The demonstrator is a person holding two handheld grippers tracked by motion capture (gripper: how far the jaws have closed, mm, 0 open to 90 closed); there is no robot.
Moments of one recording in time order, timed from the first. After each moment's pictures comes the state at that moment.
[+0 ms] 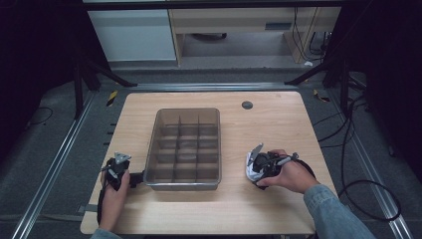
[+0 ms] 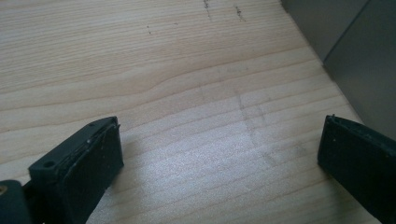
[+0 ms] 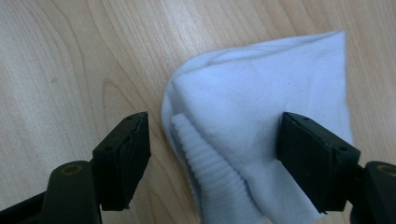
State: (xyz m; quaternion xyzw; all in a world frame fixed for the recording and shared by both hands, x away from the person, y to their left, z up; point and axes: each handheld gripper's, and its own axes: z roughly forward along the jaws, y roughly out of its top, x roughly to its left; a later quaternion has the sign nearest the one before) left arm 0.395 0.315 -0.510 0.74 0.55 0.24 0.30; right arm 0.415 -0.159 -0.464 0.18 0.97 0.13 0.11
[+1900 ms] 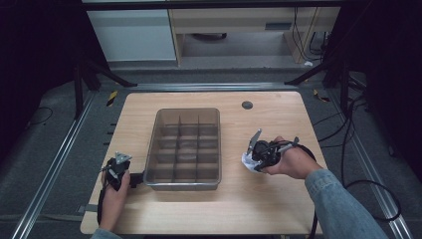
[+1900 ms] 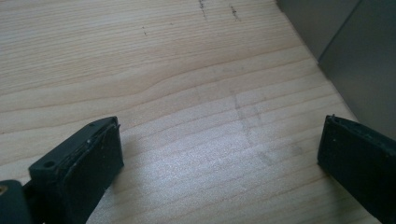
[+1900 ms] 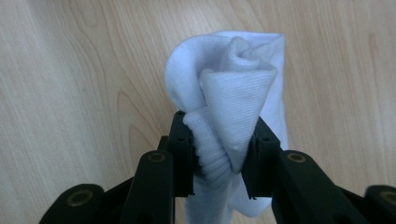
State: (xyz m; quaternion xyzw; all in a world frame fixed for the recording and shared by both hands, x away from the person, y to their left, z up) left arm 0.395 0.314 -0.510 0.74 0.55 0.24 0.30; right arm 0.427 -0.152 -0.413 0.16 0.98 0.12 0.09
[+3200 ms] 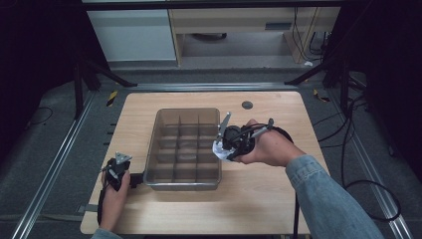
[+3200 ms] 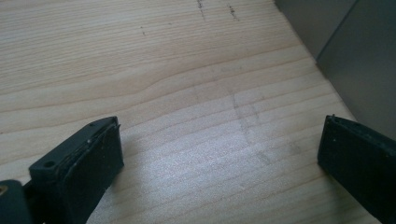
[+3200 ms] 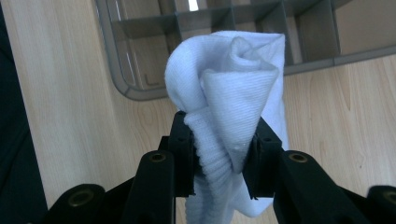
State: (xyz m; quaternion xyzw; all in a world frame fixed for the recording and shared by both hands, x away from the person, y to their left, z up) left arm 0.394 0.314 -0.510 0.74 0.55 0.24 0.30; right arm 0.414 -0.069 -0.328 0.09 0.98 0.15 0.10
